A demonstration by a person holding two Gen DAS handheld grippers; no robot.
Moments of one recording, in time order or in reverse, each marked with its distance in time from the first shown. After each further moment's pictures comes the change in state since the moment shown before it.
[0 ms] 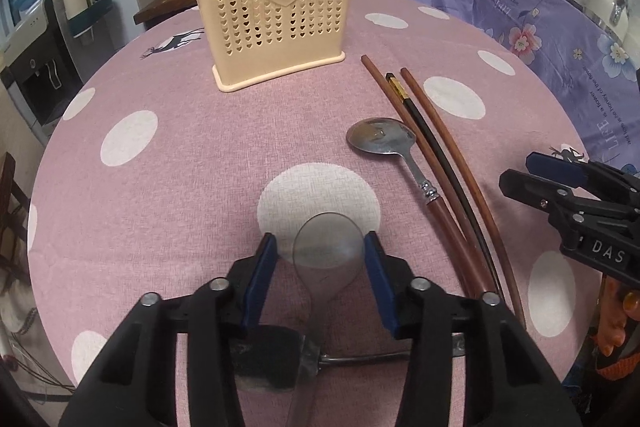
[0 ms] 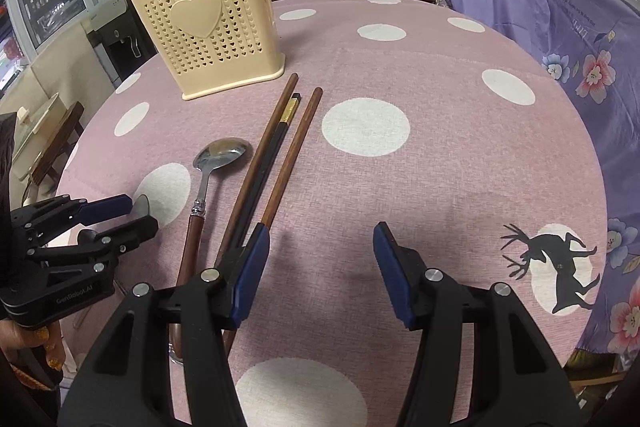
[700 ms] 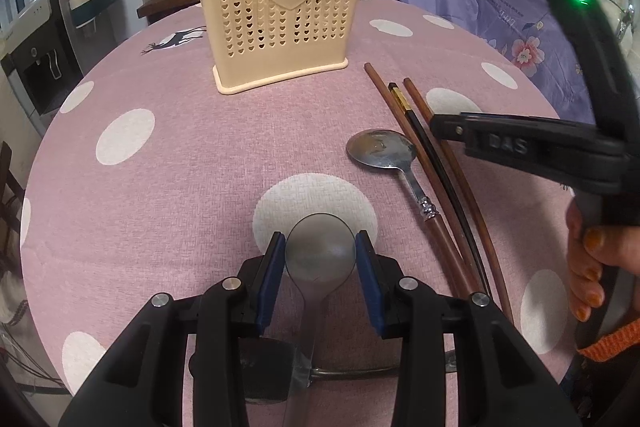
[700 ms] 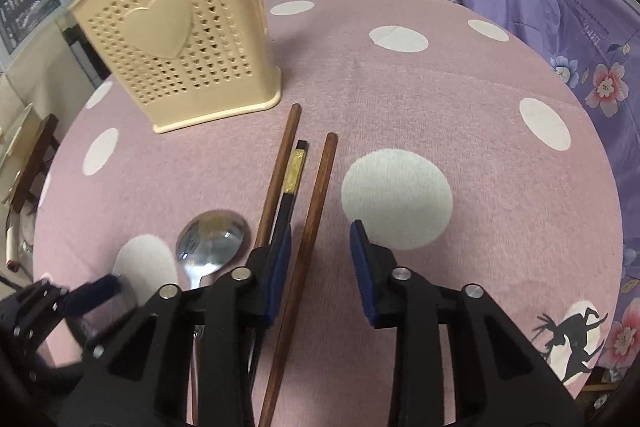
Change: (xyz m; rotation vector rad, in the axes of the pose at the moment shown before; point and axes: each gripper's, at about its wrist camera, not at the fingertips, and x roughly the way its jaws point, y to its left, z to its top) left arm 0.003 0.002 0.004 -0.045 -0.009 -0.015; right arm 0.057 0.020 0.067 0.020 0.075 -0.067
